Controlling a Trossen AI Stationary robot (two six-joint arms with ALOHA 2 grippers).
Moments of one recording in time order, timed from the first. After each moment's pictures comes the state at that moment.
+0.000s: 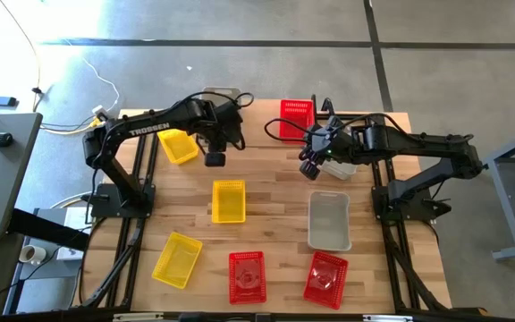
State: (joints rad) left arm 0.50 1.65 1.54 -1.17 -0.15 0.43; right arm -0.04 1.33 1.41 -0.94 0.46 0.26
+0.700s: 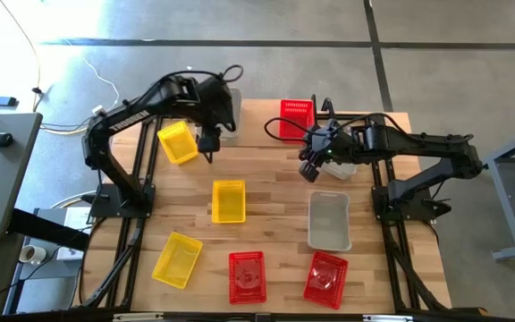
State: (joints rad) left arm 0.50 1.63 1.92 -1.44 -0.12 0.38; right arm -0.04 1.33 1.41 -0.92 0.37 0.32
